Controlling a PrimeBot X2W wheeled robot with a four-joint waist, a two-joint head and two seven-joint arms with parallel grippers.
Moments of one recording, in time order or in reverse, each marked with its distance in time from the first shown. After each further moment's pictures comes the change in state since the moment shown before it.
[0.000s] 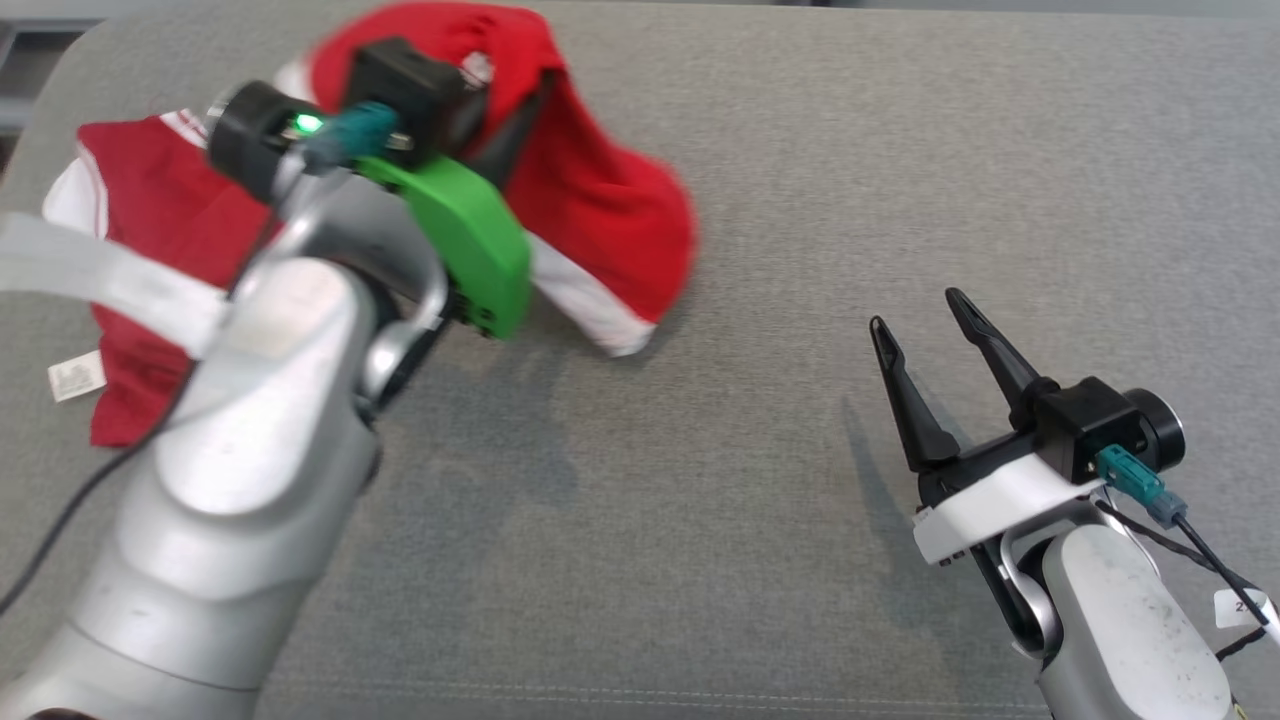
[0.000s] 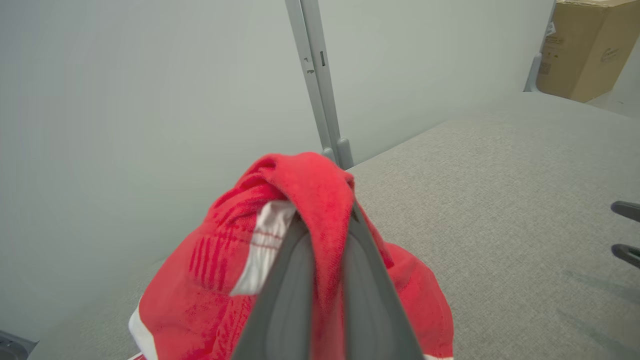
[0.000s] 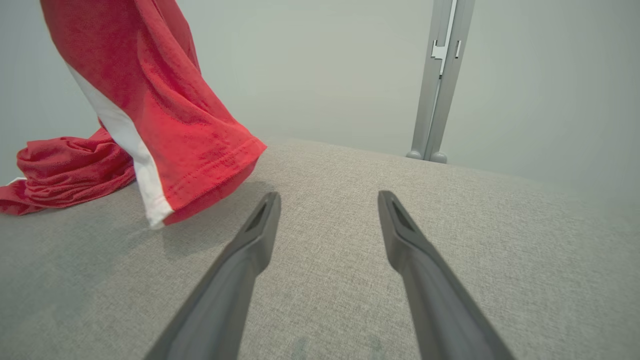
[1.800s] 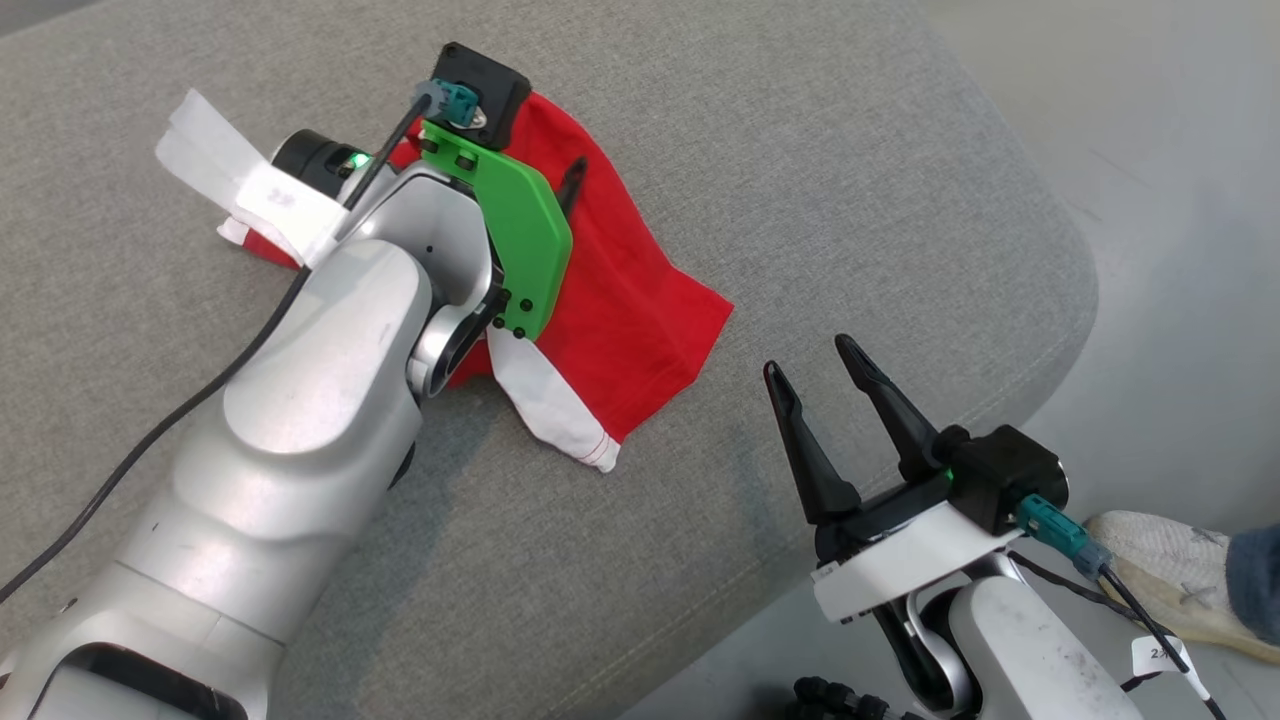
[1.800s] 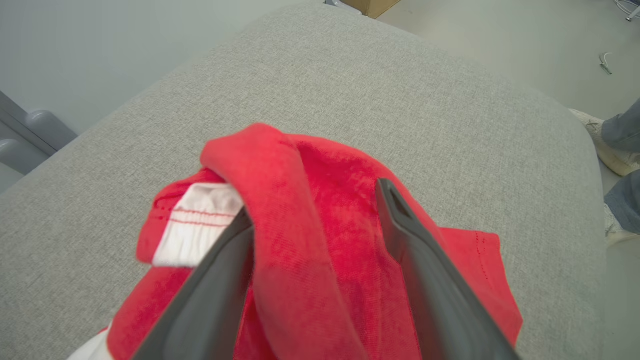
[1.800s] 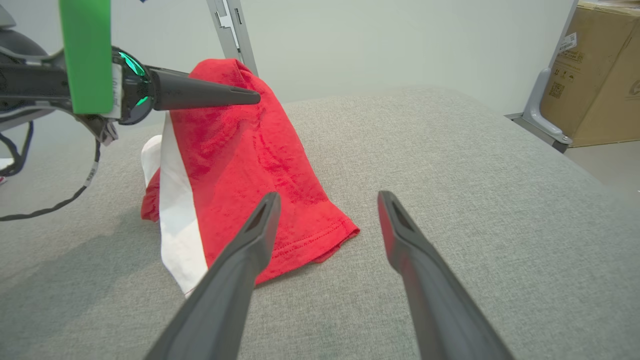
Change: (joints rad) left arm -0.118 -0.045 -0.196 0.256 -0.132 0.142 0.194; right arm 0.066 0.058 0.189 -0.104 0.168 -0.088 0.000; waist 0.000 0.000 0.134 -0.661
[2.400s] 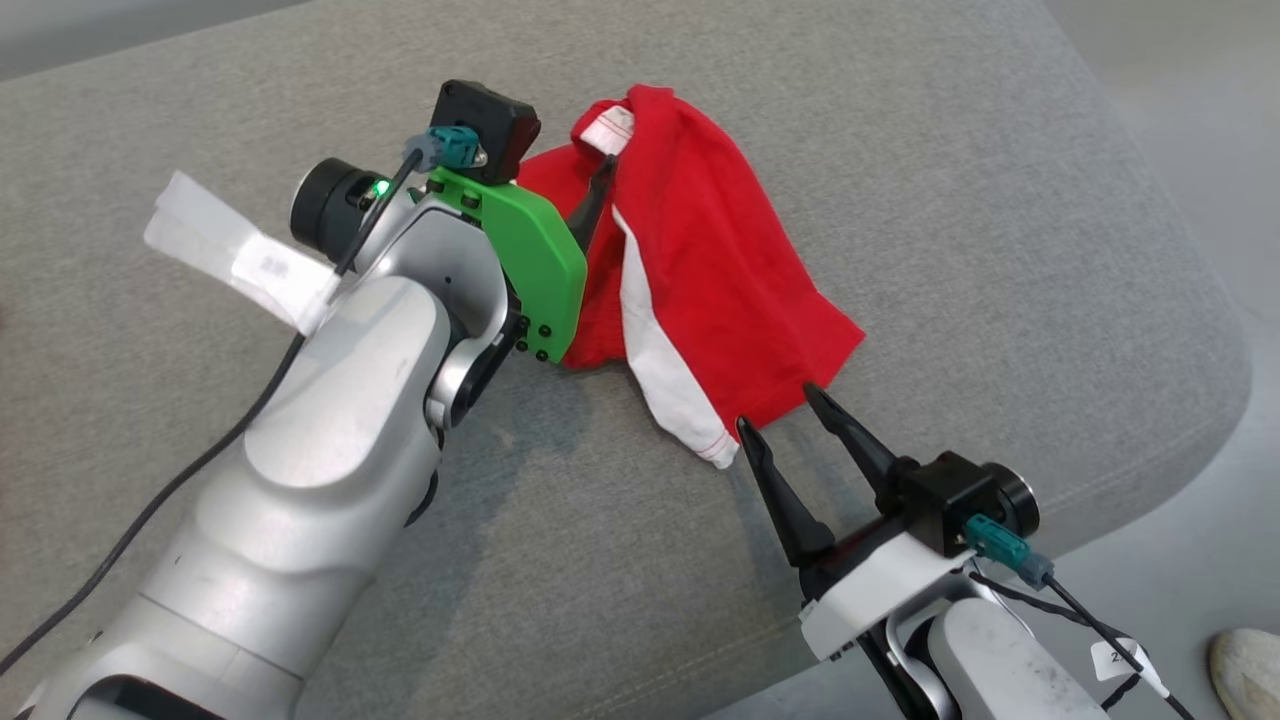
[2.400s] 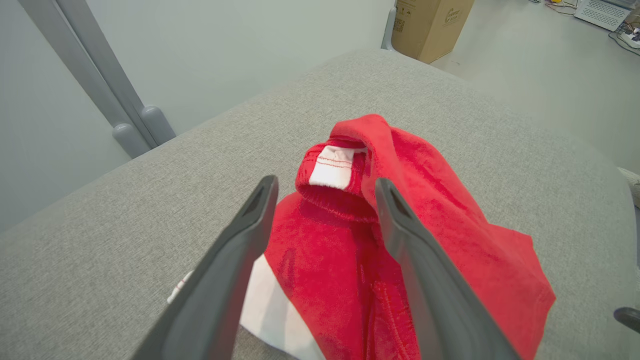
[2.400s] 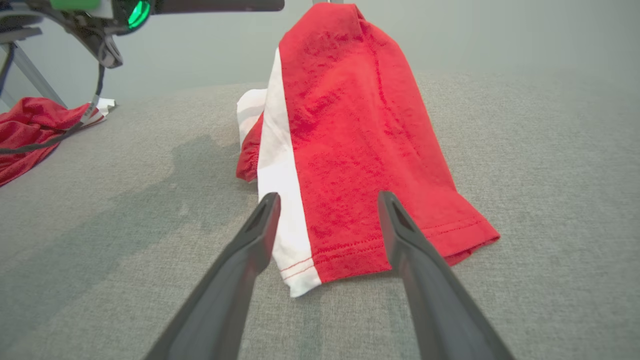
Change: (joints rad) left arm 0.050 -0.034 0.008 -0.025 -0.016 -0.004 -0.149; right arm -0.023 0.000 0.035 0.117 -0.067 0.038 0.000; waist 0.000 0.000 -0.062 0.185
